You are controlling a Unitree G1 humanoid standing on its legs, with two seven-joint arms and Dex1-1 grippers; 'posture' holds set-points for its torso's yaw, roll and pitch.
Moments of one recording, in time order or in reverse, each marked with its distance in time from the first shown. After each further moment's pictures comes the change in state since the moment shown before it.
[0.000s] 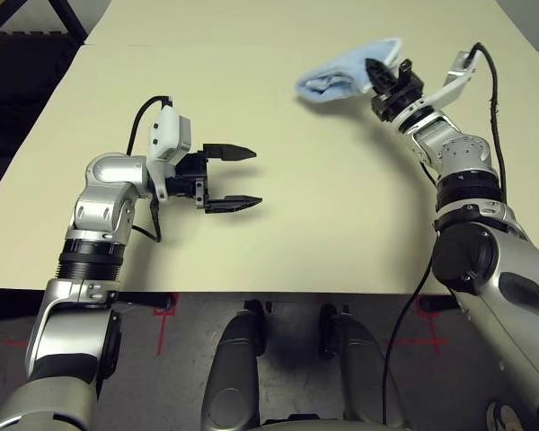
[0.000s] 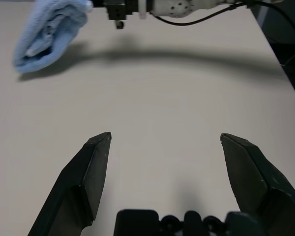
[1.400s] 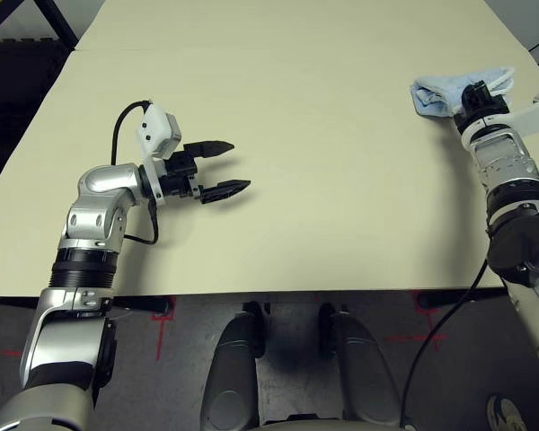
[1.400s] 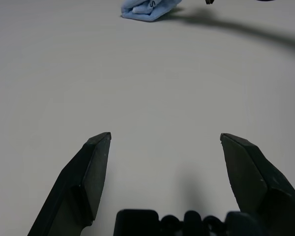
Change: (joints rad) left arm 0.058 0.035 0.033 -0.012 0.000 0.053 0.126; right arm 0.086 -0.262 -0.035 0.145 -0.054 0.013 -0.012
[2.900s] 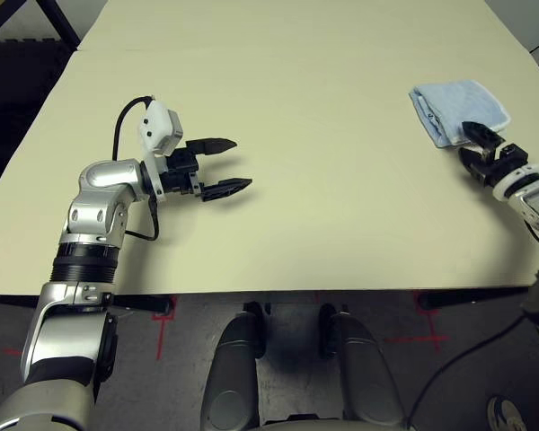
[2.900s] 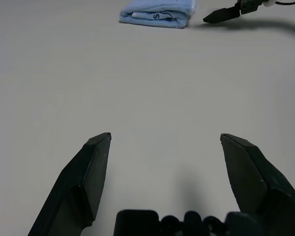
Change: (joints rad) left arm -0.030 -0.005 -0.011 0.043 0.002 -0.011 -0.025; right arm 0.389 -0.189 0.023 -0.492 0.168 0.841 0.236
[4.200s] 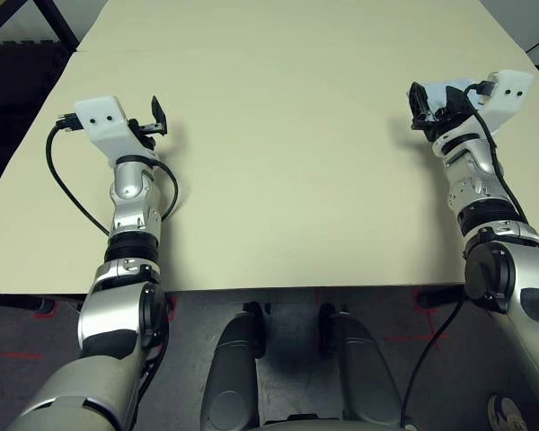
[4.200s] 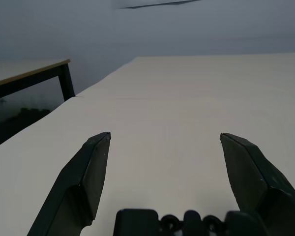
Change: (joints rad) left arm -0.189 -0.195 0.281 0.640 0.222 -0.593 1.120; right arm -0.301 0.333 0.296 0.429 -0.461 -1.303 -0.215
